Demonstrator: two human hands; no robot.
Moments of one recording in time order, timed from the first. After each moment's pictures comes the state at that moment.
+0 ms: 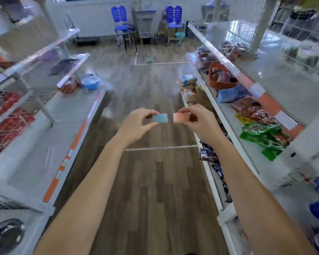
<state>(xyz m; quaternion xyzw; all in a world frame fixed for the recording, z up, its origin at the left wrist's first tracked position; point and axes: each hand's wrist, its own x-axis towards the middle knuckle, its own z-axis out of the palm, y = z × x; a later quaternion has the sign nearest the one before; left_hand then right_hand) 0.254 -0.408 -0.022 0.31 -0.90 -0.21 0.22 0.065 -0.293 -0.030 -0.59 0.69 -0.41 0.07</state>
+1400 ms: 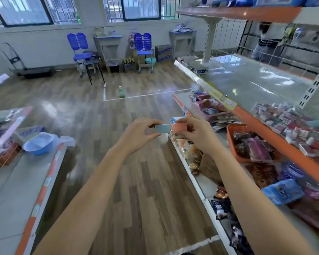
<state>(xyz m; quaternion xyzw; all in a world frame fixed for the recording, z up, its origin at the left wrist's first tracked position) -0.129 -1.136 -0.006 0.17 -0.94 -0.20 0.21 -0.283 -0.982 -0.011 -0.51 0.75 -0.42 0.06</state>
